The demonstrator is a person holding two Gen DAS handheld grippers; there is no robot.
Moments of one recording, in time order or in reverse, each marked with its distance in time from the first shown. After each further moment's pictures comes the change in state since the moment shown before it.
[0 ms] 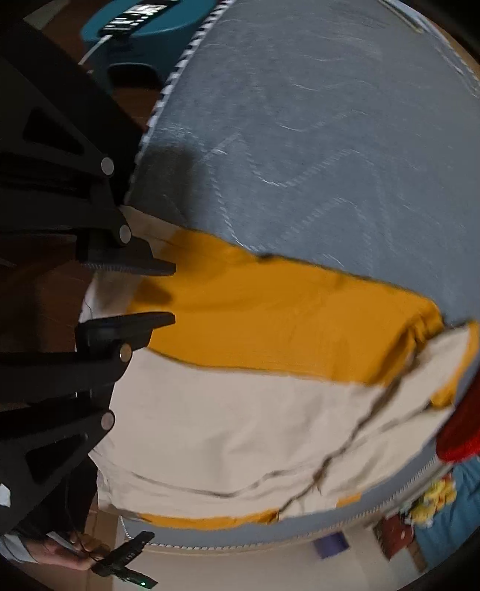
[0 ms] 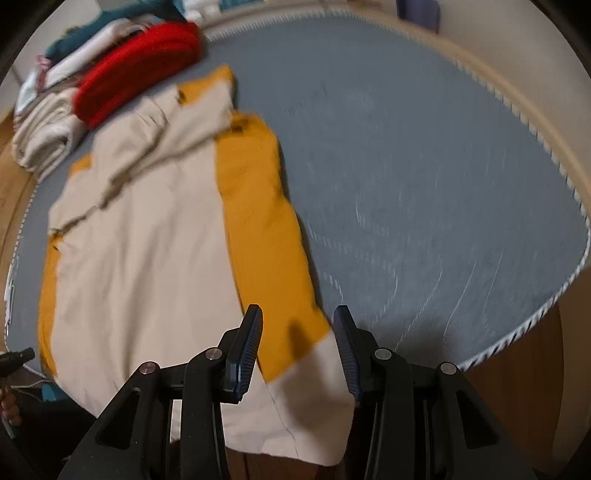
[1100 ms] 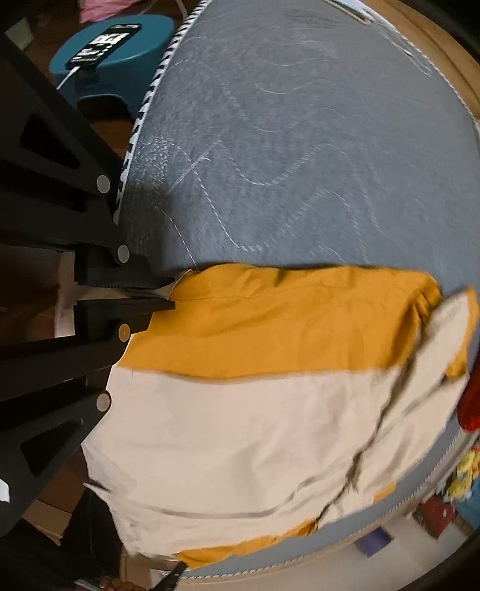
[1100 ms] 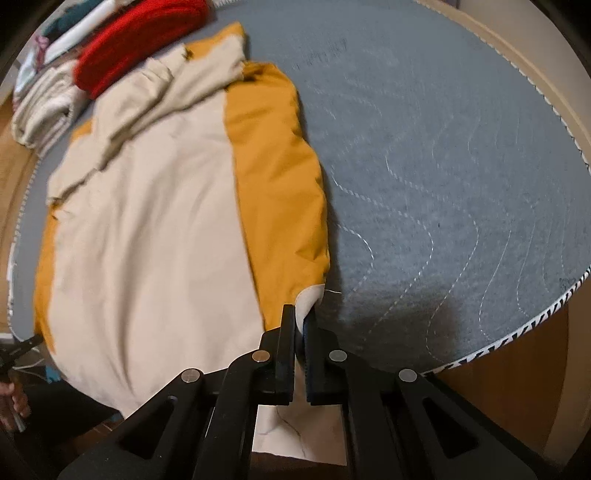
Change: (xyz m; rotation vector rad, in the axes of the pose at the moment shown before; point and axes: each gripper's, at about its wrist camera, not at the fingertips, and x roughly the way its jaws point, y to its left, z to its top) left arm -0.019 -0.016 -0.033 0.197 -0.092 0.084; right arm 0.025 0.021 -0.009 -0.044 0.082 0.051
